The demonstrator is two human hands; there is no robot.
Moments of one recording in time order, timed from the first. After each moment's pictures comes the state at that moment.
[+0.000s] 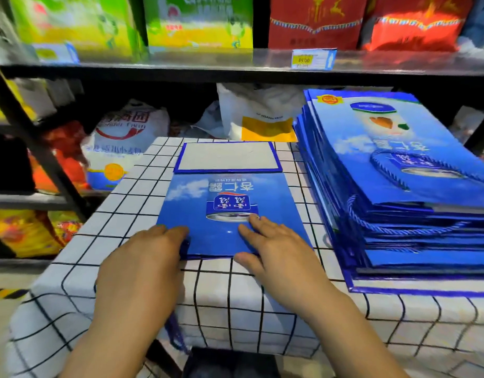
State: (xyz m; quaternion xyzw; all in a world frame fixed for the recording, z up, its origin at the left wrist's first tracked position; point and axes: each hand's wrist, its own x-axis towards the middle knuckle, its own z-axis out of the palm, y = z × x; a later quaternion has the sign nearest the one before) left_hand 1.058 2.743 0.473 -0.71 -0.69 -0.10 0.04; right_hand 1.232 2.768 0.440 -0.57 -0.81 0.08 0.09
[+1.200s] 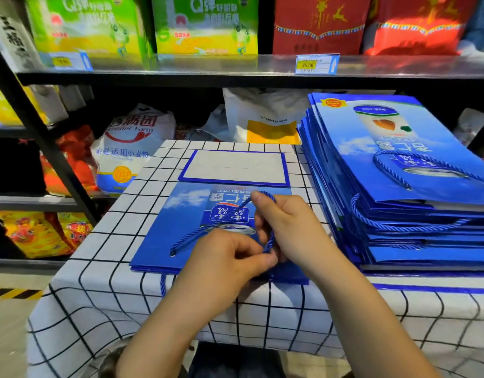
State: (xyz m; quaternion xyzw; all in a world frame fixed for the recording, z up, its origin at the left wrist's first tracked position) left_hand 1.100 2.742 0.474 -0.68 -0.53 -0.31 -0.40; right_hand 1.223 2.769 0.488 -0.54 -0.58 0.44 0.42
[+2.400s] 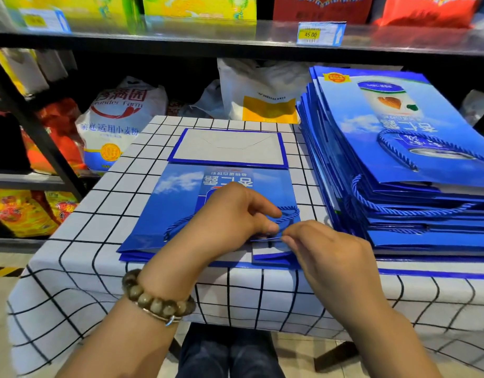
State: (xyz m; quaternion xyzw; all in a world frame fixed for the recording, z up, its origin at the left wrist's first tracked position) left_hand 1.118 2.783 0.481 -0.72 -0.52 -0.23 -0.40; right_hand 1.271 2.730 0.431 -0.48 -0.78 -0.13 0.38
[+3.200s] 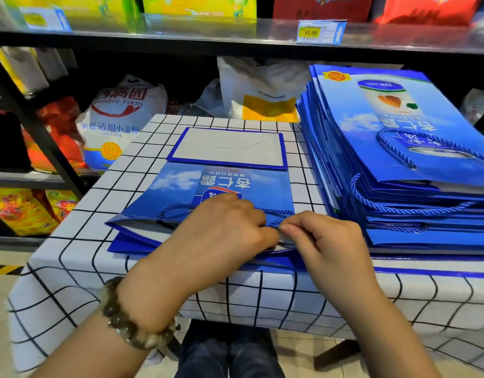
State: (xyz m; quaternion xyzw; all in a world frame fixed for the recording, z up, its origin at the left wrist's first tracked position) left_hand 1.098 2.767 0.472 -0.94 -0.27 -0.15 0.13; right_hand 1.269 2.738 0.436 -0.55 -0.72 0.05 0.42
